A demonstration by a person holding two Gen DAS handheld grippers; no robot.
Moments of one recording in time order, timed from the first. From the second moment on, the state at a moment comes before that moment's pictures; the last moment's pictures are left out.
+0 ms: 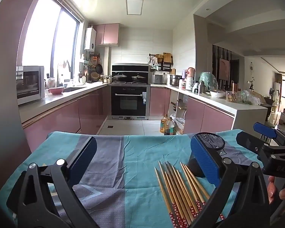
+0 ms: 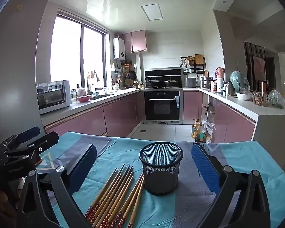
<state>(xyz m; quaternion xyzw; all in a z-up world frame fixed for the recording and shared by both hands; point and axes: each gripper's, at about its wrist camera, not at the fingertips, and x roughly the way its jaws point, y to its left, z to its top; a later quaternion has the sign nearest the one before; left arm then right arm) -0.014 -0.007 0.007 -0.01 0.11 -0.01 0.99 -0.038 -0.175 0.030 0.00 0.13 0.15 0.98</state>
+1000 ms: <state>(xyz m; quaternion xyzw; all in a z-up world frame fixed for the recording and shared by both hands) -0.022 -0.010 0.009 -0.02 0.10 -0.01 1.00 -0.039 -0.184 0.031 0.00 0.12 0.15 0.98</state>
